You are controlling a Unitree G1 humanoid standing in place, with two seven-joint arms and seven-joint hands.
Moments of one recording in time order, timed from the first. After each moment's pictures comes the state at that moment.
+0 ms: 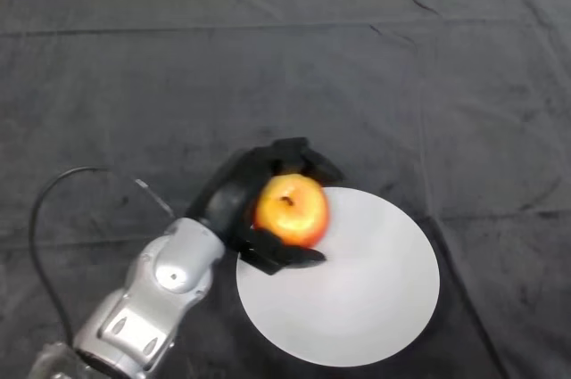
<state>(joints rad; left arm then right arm) -0.50 0.25 -0.55 0.42 0.08 -0.16 -0.01 -0.83 -0.50 -1.83 1.31 1.66 0.65 0.51</state>
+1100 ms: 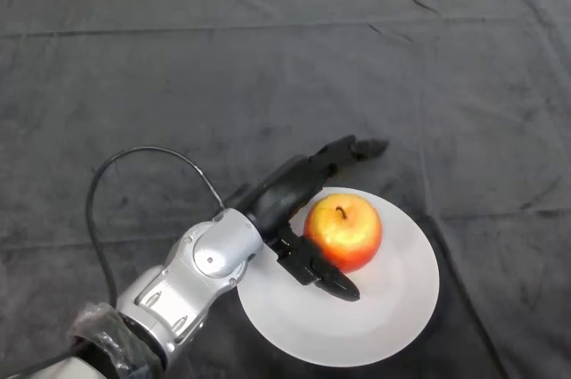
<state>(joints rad) -0.58 0.31 -0.61 0.53 -0.04 -0.20 -0.08 -0.83 -0.50 -1.83 1.31 1.66 0.65 0.51</state>
